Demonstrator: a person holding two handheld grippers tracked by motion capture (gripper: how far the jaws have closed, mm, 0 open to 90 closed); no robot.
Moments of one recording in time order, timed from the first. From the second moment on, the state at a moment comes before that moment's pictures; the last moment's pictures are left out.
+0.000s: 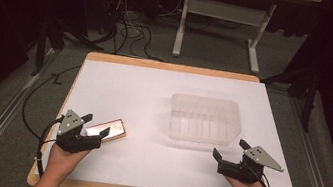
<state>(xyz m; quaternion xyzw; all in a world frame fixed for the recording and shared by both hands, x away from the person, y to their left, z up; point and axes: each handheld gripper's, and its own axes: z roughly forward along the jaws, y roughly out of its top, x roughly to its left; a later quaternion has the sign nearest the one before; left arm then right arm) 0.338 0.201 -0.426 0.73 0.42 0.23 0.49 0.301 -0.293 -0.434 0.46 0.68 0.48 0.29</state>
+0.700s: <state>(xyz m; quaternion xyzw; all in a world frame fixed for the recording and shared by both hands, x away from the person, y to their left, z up) 0.361 0.208 -0.440 0.75 0.45 0.23 0.44 0.302 -0.290 -0.435 0.46 0.69 0.48 0.29</state>
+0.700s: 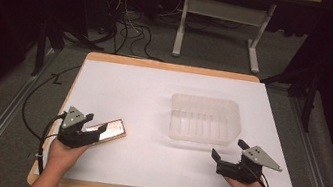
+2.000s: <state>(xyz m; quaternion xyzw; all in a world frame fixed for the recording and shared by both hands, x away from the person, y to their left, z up) 0.348 0.180 -0.450 0.81 0.45 0.21 0.33 0.305 -0.288 -0.439 0.45 0.70 0.48 0.27</state>
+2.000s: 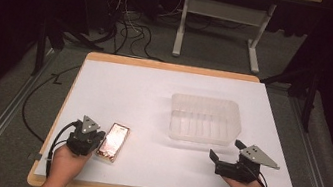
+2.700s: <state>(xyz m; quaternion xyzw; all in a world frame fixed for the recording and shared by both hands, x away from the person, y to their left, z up) 0.354 0.151 -0.430 0.84 0.44 0.16 0.27 0.305 -0.289 -0.439 0.46 0.70 0.48 0.27</state>
